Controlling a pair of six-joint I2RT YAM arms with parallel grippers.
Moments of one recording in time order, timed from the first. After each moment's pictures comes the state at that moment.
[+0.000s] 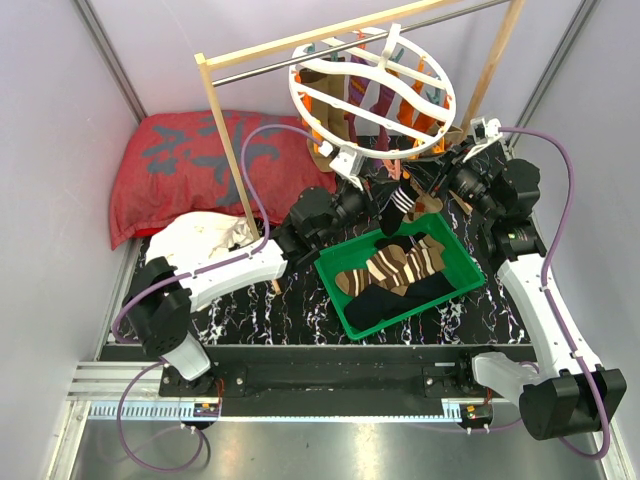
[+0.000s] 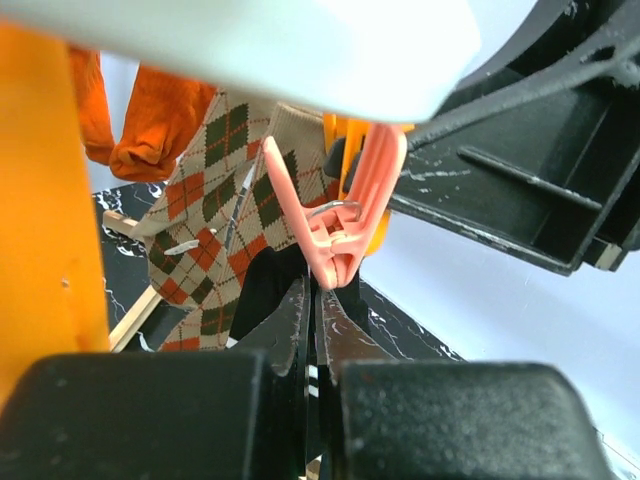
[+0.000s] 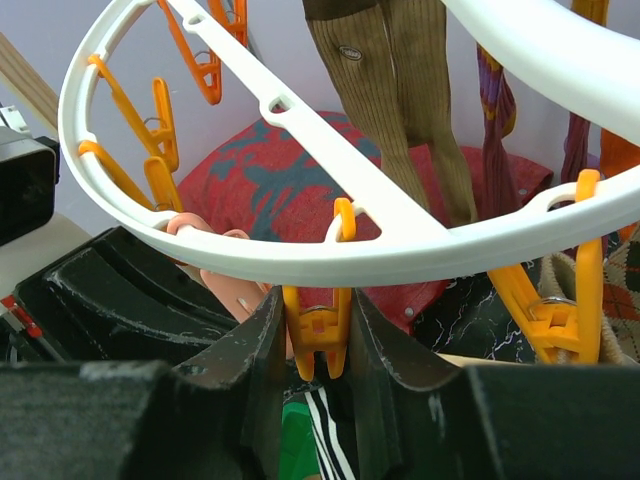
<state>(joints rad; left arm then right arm) -0.93 1.61 1.21 0.59 -0.06 -0.35 0.14 1.08 1.05 0.16 -0.60 0.39</state>
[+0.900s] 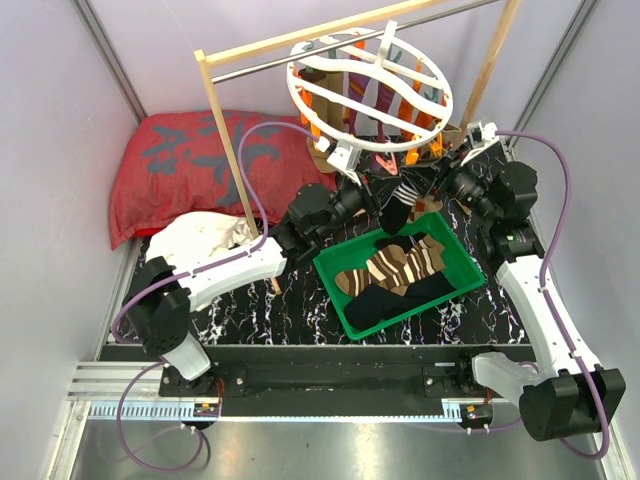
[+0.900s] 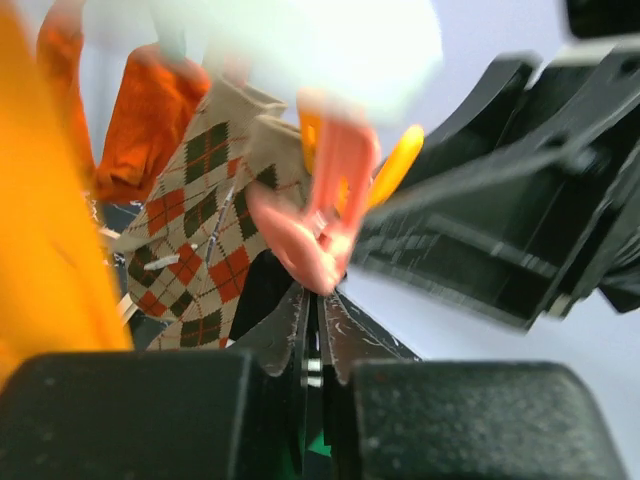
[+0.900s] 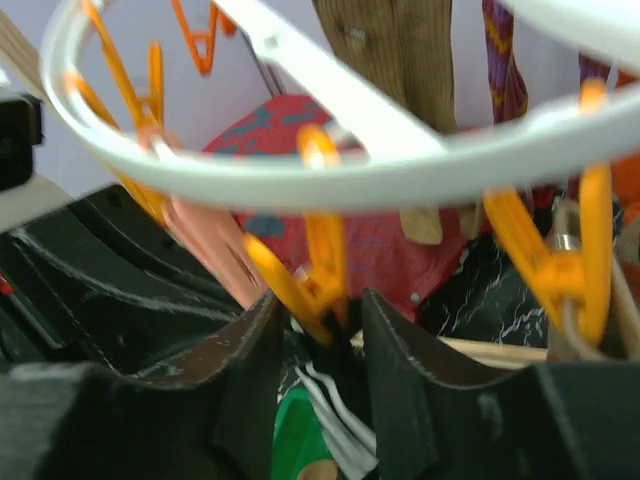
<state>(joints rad) -0.92 1.61 1.23 0.60 -0.03 -0.41 0.14 1.07 1.03 0.17 -0.62 0.39</state>
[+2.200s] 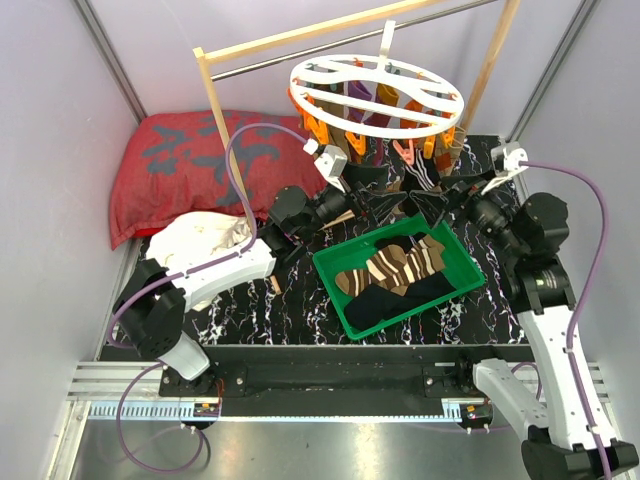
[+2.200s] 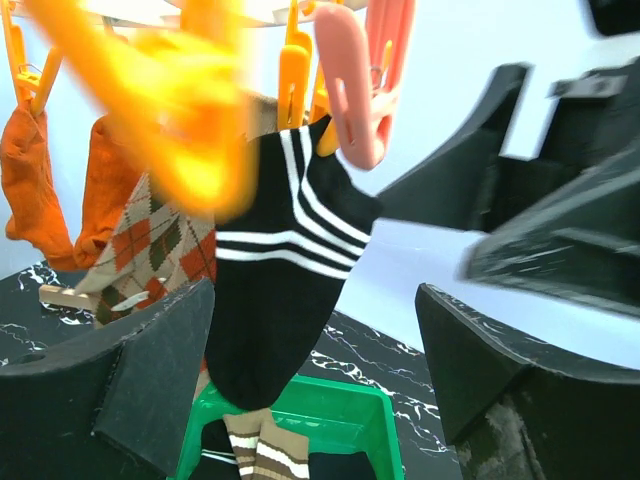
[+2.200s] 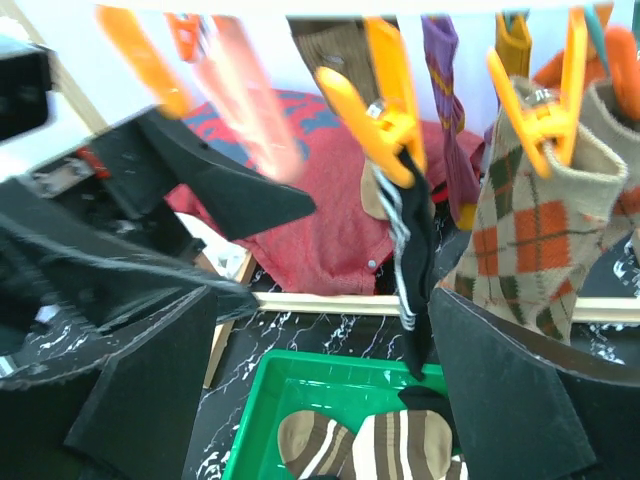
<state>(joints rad) -0.84 1.56 1.12 0.79 0.24 -0.36 0.14 0.81 1.02 -0.14 -0.49 0.27</state>
